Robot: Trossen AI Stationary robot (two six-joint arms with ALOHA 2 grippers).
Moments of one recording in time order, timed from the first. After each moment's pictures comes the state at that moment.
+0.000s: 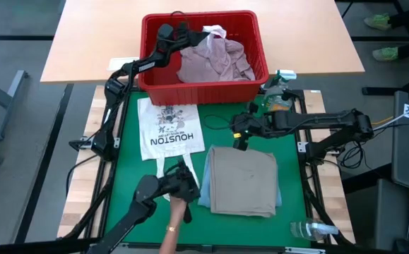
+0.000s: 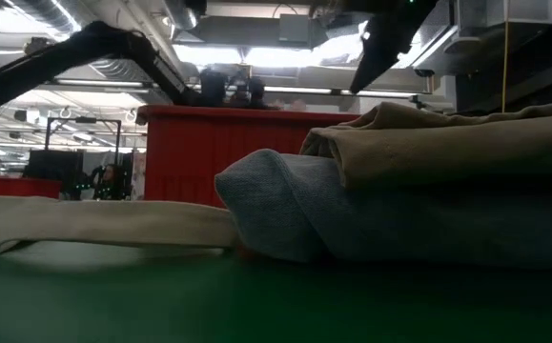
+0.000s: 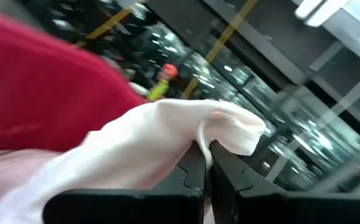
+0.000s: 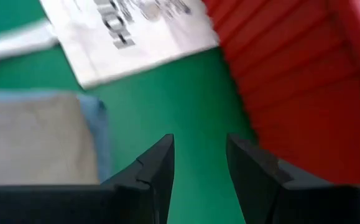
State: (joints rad) left arm 1.00 2.30 1.83 0.69 0.60 -0.88; right arm -0.01 1.44 1.27 -0.79 0.44 0.01
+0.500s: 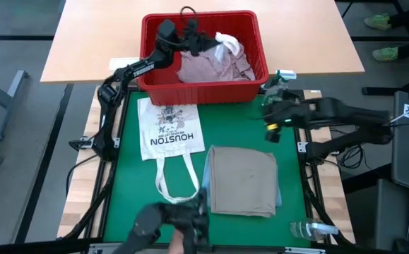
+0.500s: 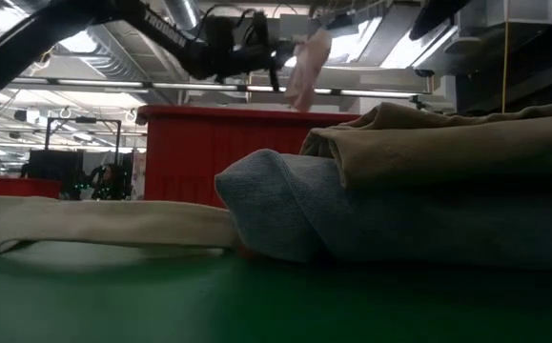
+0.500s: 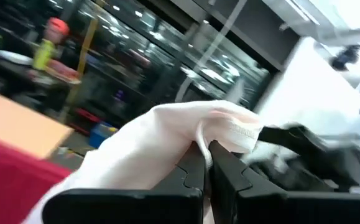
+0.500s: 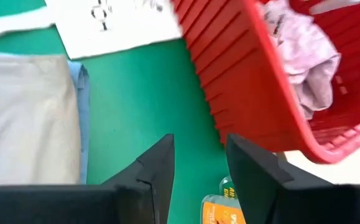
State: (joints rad) left arm 0.84 2.09 1.83 0.65 0.89 -0.86; right arm -0.01 1.16 1.39 -1.16 0.46 -0.06
